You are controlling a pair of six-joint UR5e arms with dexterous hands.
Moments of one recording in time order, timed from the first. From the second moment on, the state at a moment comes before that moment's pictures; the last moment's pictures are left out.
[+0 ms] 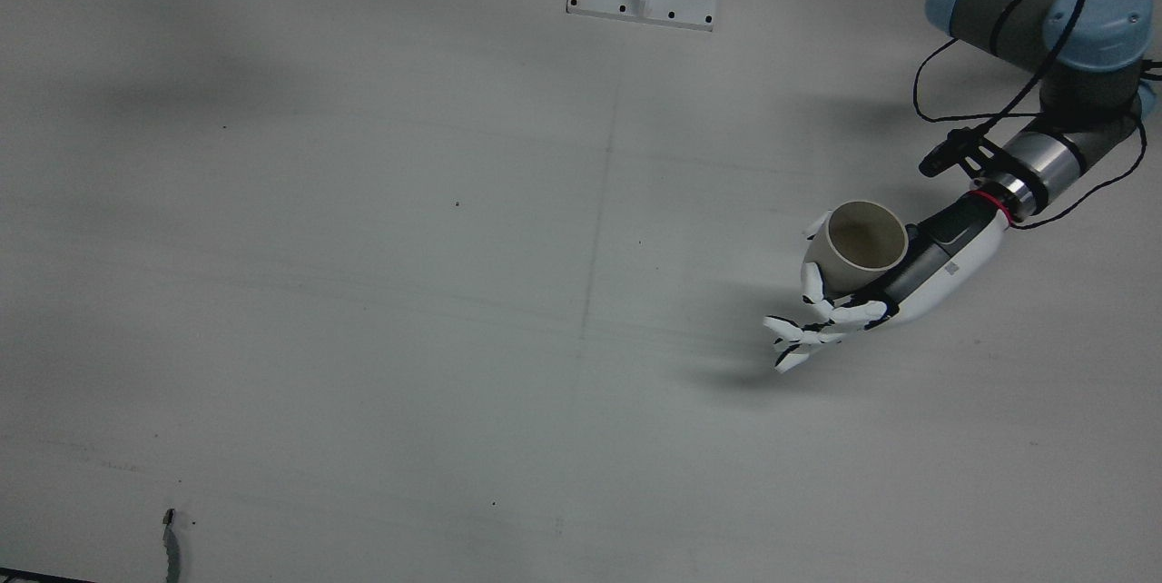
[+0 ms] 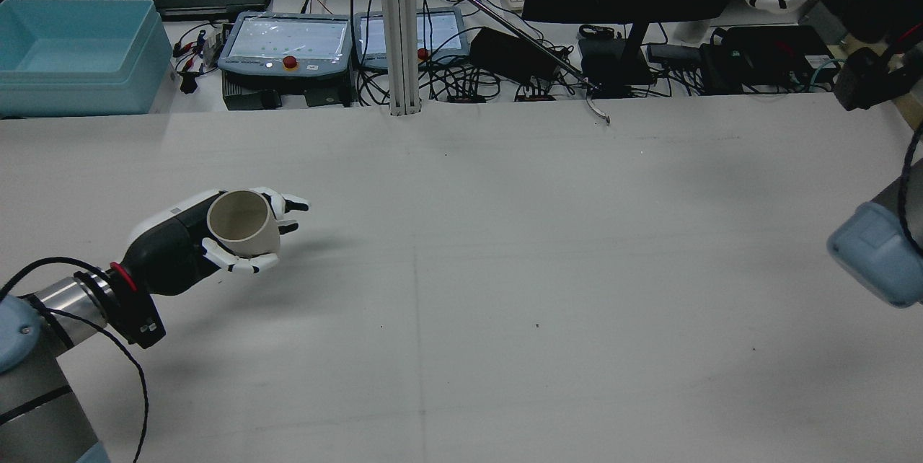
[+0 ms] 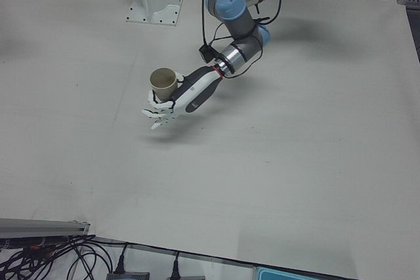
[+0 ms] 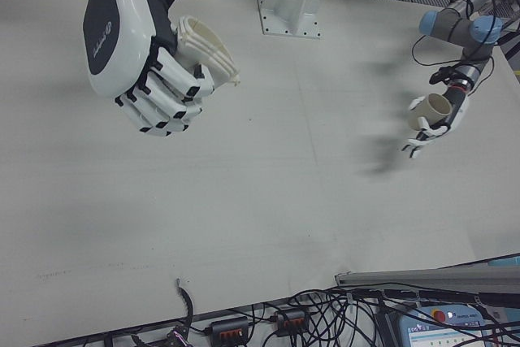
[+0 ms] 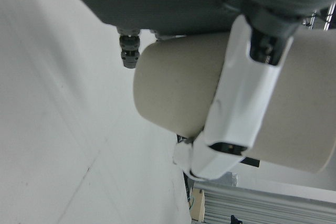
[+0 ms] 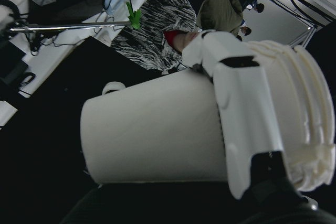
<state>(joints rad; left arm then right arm) -0.67 -1.85 -1.86 0.29 1.41 0.17 1.20 -1.23 2.13 -3.78 -1.25 -0.62</state>
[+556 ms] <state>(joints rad) -0.49 -2.17 -1.74 0.47 1.41 0.20 1.02 -0.97 2.20 -3.95 -1.25 -0.86</state>
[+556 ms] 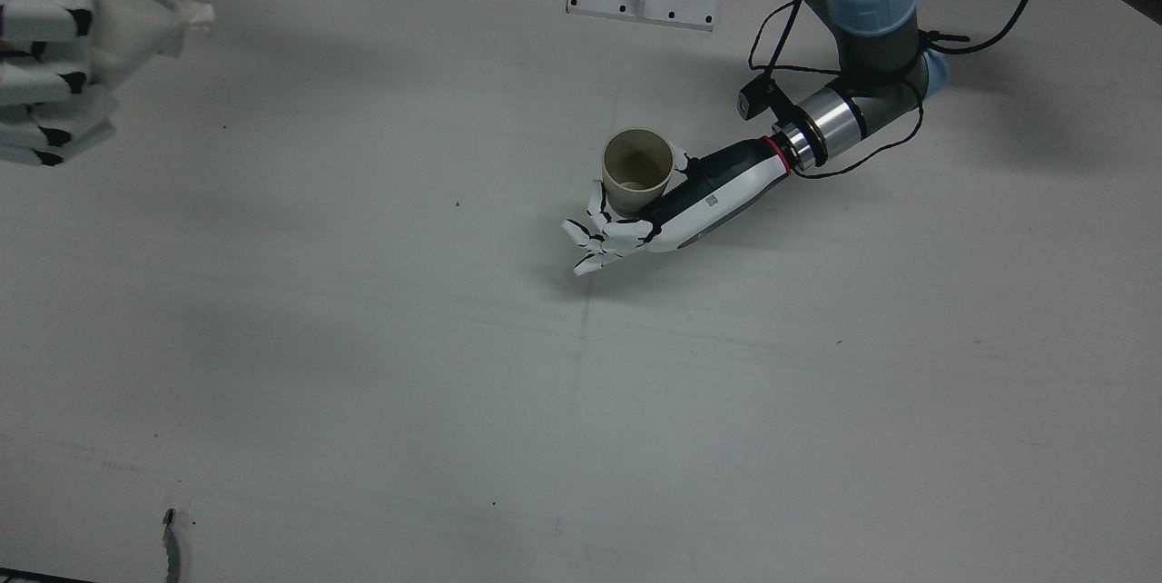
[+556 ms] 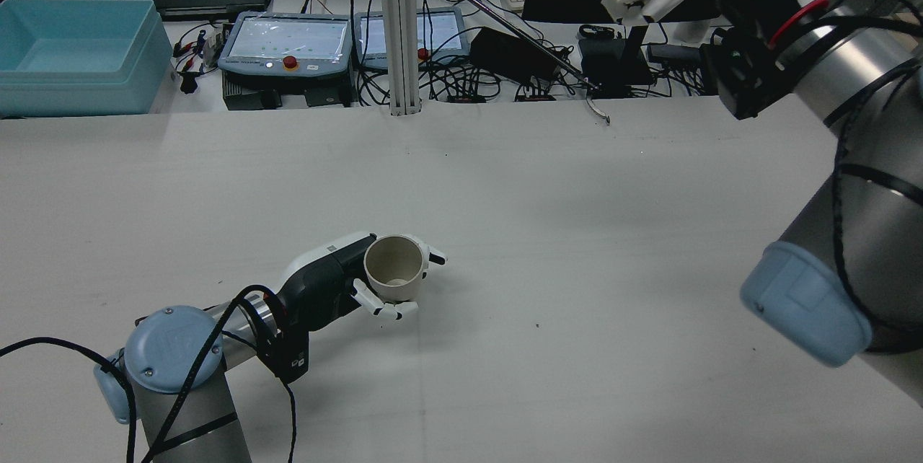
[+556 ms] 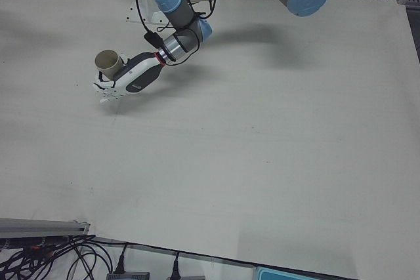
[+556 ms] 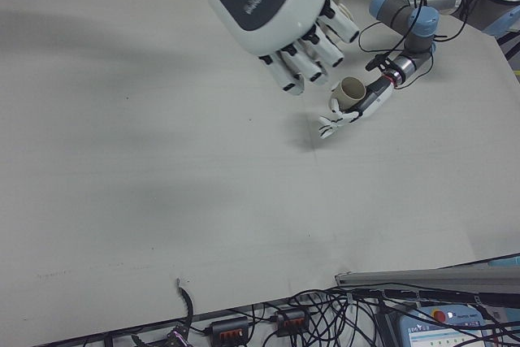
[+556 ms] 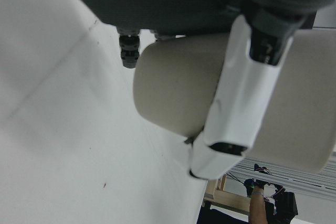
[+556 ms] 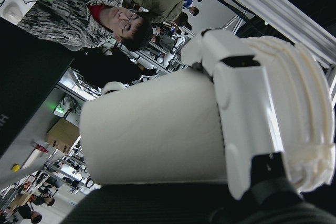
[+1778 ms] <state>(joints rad) -0.51 -2.21 -1.78 0.51 1.41 0.18 0.72 -1.02 2.20 -3.96 -1.14 -1.06</state>
